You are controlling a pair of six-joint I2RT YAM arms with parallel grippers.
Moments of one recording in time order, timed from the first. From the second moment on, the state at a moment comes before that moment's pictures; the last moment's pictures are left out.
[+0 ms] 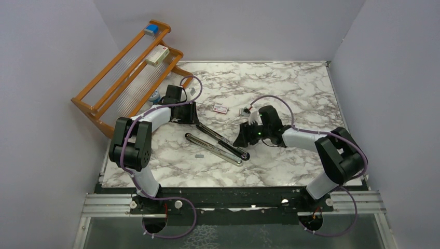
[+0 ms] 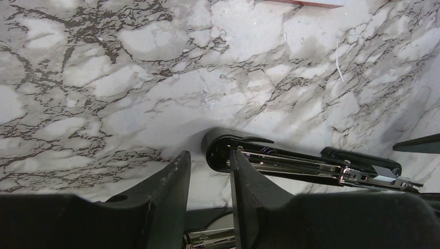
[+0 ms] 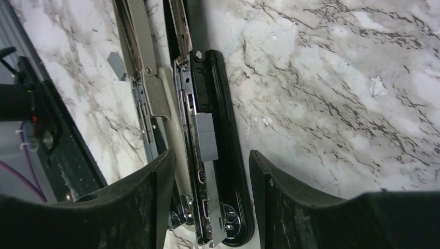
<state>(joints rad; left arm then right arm) -0.20 1.75 1.05 -0.28 0.39 -0.15 0.54 1.59 0.72 0.13 -0.55 0.23</state>
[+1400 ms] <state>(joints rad) -0.20 1.75 1.05 -0.28 0.38 -0.15 0.50 1.69 0.69 0.26 -0.69 0.32</state>
